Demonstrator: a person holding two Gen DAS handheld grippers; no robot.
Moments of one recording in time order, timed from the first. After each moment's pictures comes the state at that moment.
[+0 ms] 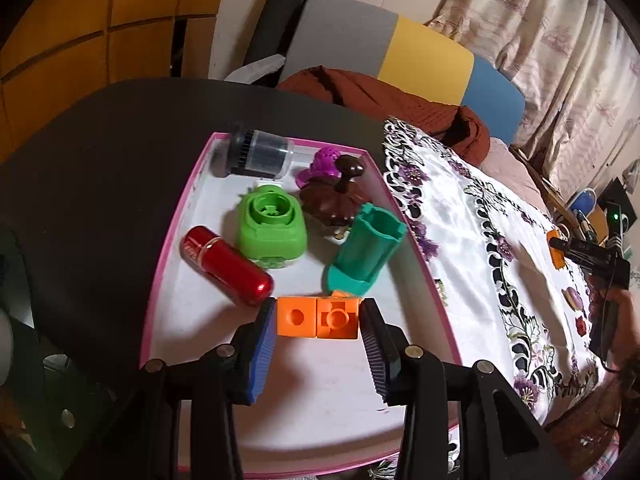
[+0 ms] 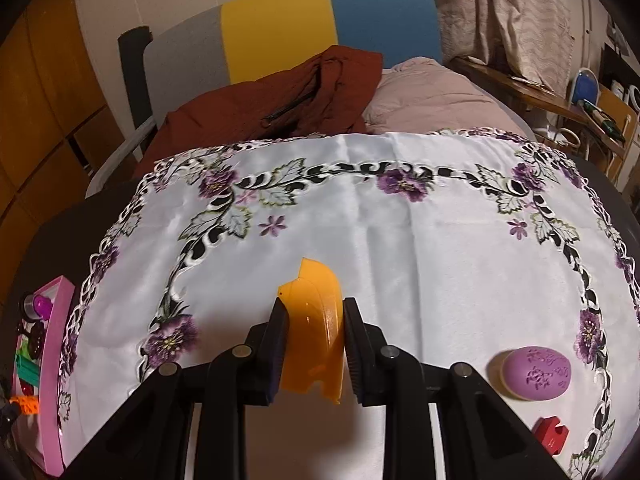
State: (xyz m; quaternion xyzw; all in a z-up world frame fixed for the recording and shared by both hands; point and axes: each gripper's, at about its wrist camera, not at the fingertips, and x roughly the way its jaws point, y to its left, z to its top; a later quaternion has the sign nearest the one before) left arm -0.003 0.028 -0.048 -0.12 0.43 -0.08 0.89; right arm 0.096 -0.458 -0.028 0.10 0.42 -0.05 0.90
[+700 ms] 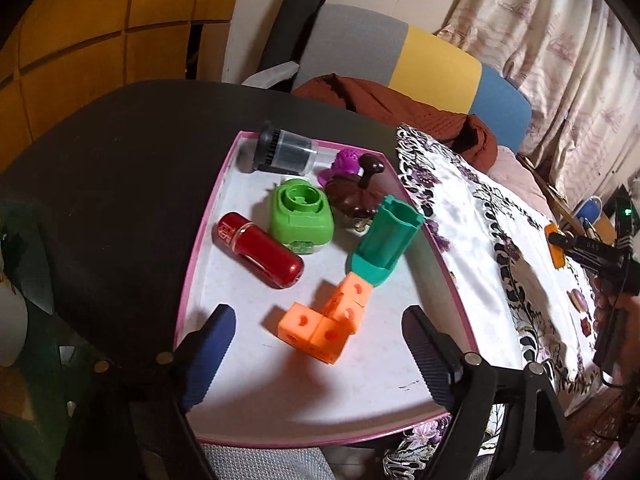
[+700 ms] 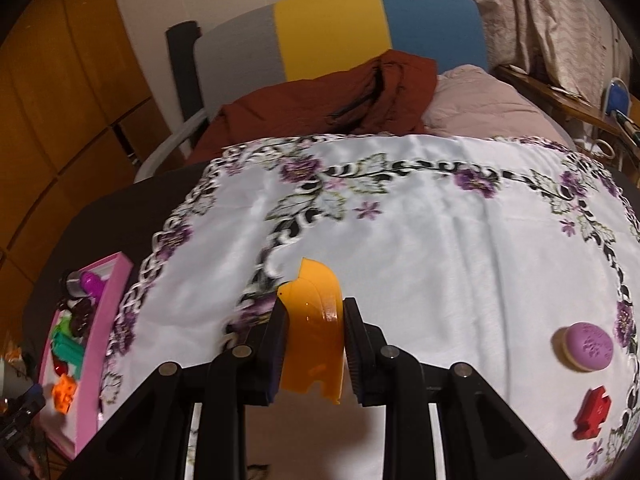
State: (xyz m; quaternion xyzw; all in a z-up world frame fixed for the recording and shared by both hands) left arm -0.025 0.042 -0.049 -0.11 0.41 -0.07 0.90; right arm 0.077 -0.387 -0.020 0.10 0.41 0.03 0.91
